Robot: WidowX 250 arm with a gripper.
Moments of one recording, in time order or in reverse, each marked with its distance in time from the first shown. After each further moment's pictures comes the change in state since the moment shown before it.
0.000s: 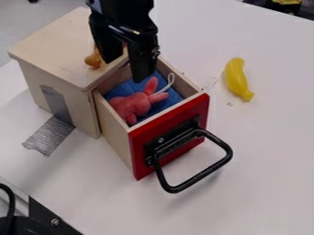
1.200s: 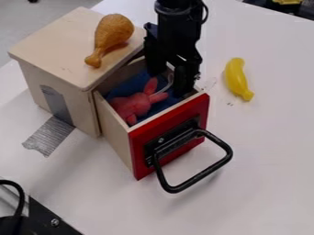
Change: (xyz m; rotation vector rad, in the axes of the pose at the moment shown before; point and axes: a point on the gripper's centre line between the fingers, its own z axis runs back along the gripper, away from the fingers) arm 0.061 -0.011 -0.068 0.053 0.060 -0.161
